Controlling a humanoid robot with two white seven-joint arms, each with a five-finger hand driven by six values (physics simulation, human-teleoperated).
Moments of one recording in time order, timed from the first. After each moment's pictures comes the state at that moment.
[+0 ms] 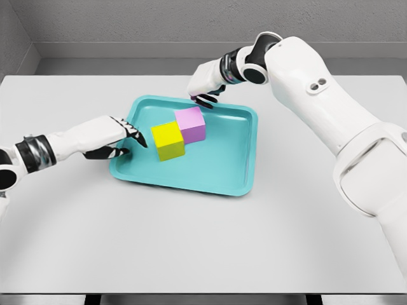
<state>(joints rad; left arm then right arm) -0.37 0.55 -0.24 -1.45 -0.47 -0.61 -0.61 -1.27 -0.05 1.07 -0.63 0.80 -0.58 0.61</state>
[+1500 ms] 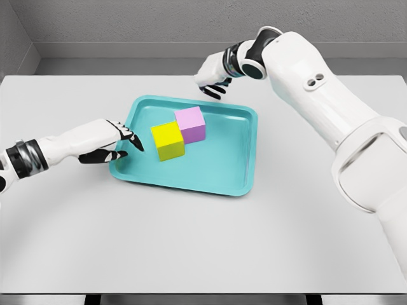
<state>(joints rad) -0.35 0.59 -0.24 -1.47 -0.35 -0.61 -0.61 -1.31 -0.05 1.11 -0.59 0.84 -0.49 0.61</state>
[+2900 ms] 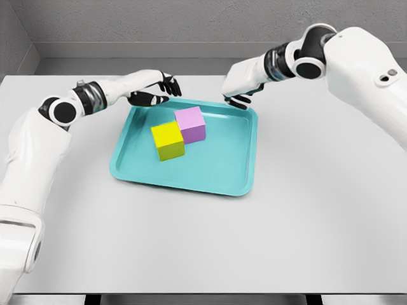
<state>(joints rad) -0.84 0.19 -0.24 -0.74 -0.55 -0.61 -0.61 -1.32 -0.35 1.29 -0.92 0.54 -0.61 0.61</state>
